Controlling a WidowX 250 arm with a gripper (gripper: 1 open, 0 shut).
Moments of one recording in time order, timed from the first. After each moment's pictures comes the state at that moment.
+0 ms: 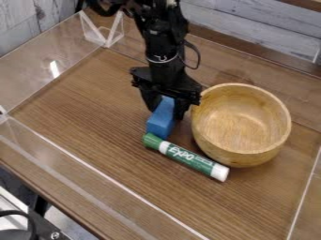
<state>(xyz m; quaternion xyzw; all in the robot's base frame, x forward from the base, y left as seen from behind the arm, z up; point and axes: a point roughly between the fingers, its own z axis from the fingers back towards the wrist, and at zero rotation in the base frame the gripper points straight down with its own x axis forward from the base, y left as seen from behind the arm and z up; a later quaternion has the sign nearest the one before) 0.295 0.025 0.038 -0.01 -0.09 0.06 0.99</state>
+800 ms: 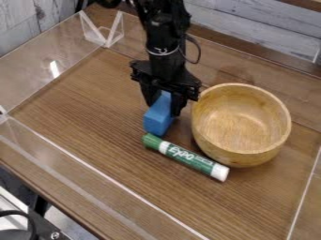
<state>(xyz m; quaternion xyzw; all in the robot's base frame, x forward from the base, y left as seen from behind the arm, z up) 0.296 0.028 0.045 0.00 -0.07 0.04 1.00</state>
